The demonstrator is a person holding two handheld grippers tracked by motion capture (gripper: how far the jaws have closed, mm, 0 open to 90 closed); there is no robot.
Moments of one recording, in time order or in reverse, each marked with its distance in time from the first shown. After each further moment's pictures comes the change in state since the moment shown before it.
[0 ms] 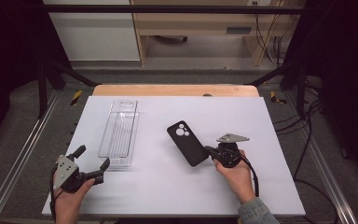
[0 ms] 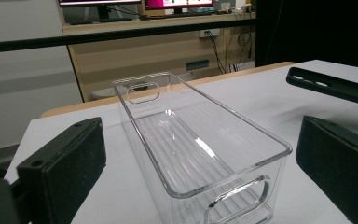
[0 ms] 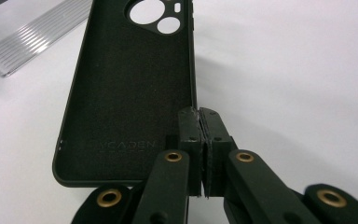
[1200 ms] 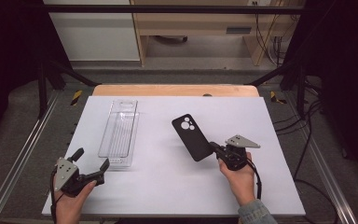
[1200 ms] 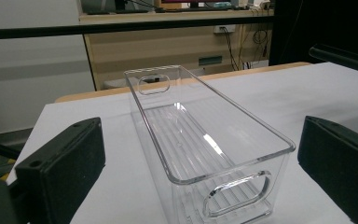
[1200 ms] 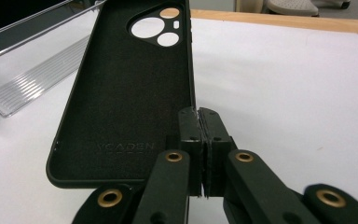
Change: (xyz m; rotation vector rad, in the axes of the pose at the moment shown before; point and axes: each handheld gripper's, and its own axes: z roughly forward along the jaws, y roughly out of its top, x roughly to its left) left arm -0.007 0.000 -0.006 0.020 0.071 -0.052; right arm 0.002 -0.003 -0.022 -0.176 -0.057 0.008
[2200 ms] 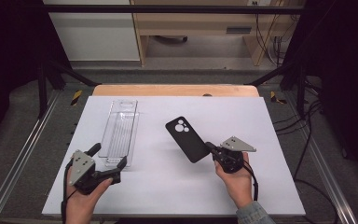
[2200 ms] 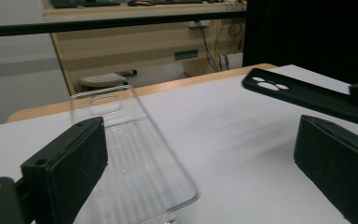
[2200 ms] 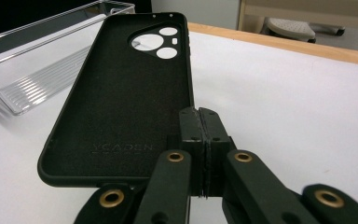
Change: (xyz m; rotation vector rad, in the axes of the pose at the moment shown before) left arm -0.068 0.064 0.013 0.073 -0.107 0.018; right arm 0.021 0.006 -0.006 -0.038 -0.005 -0.091
